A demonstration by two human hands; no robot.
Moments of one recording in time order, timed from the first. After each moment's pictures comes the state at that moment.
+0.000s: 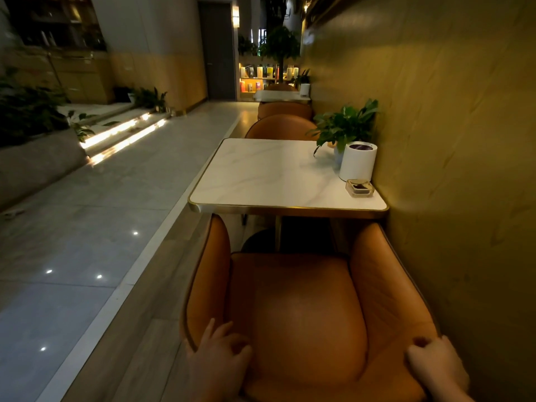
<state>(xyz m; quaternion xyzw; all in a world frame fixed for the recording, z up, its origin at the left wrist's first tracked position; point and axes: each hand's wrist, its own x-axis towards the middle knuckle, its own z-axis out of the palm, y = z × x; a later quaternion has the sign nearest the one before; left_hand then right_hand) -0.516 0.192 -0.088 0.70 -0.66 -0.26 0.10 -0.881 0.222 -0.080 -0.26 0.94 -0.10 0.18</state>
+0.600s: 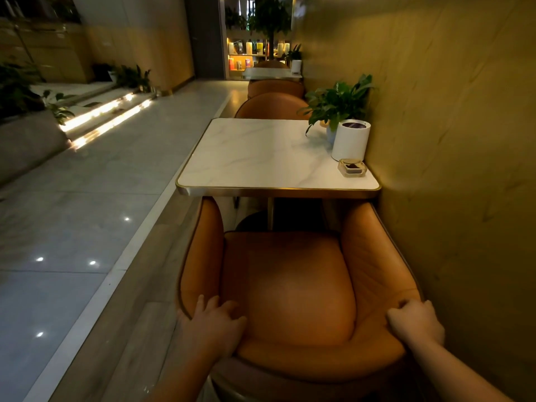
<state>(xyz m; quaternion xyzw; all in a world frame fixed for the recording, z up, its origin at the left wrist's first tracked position) -0.516 0.159 -0.098 0.69 -0.69 -0.23 -0.01 -0.885 0.206 -0.090 -0.32 0.93 -0.06 0.16</state>
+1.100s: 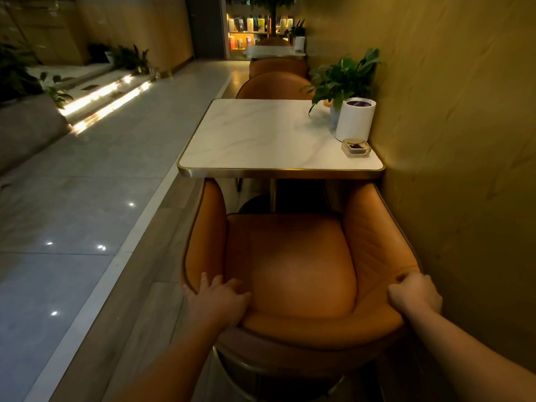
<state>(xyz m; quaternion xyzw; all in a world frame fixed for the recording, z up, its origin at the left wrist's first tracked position) -0.512 0.150 -0.116 0.66 -0.72 -0.19 -0.08 -0.887 0.199 -0.089 -0.31 0.94 -0.07 0.14</state>
